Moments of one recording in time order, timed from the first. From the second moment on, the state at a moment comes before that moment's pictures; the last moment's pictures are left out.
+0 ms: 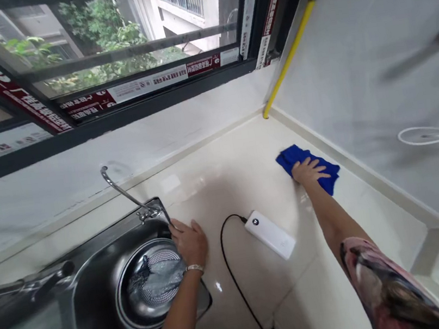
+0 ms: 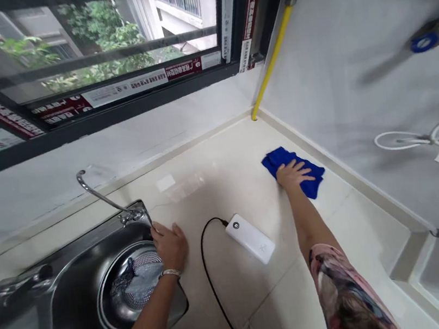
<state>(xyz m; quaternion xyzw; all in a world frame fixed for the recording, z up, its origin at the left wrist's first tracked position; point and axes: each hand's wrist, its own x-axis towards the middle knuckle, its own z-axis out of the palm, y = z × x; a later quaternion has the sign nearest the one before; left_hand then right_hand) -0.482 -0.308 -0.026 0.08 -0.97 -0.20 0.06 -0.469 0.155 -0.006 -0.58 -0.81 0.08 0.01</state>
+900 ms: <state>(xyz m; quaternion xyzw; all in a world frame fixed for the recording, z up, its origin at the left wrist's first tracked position) -0.476 -0.305 -0.024 0.09 -0.98 -0.19 0.06 -0.577 -0.182 0.012 0.06 -1.00 0.07 -0.02</state>
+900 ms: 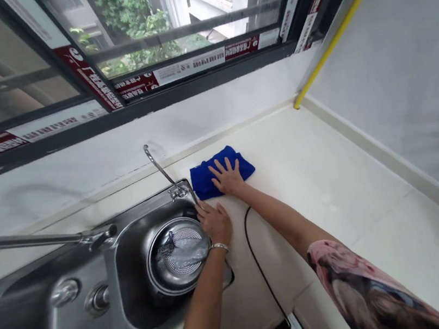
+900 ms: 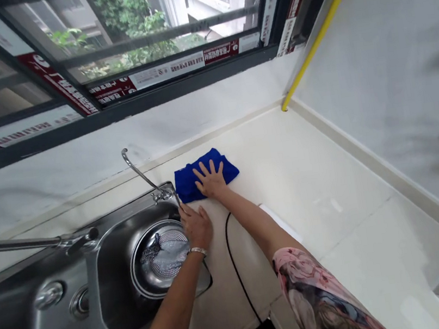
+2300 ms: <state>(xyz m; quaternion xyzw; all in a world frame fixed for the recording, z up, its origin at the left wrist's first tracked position) -0.477 -0.322 -0.037 0.05 -0.97 -0.22 0.06 -0.689 -0.098 -0.005 0.07 -0.99 0.15 0.03</state>
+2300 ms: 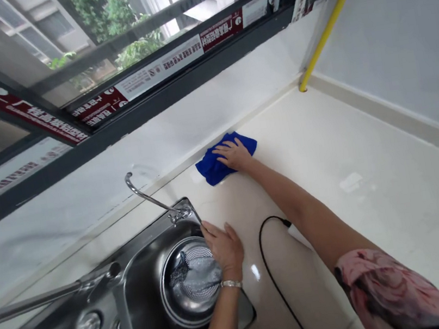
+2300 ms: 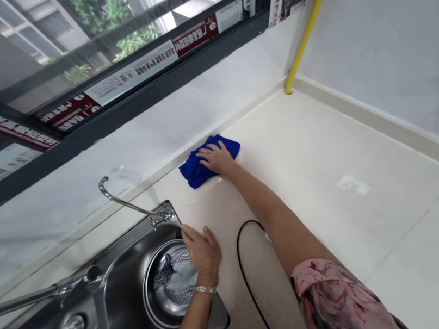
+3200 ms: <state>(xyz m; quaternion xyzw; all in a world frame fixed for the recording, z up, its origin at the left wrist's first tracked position) -0.484 -0.329 -0.031 0.04 -0.98 -0.19 0.04 -0.626 0.165 -0.025 -0.30 -0.95 0.11 0.02</state>
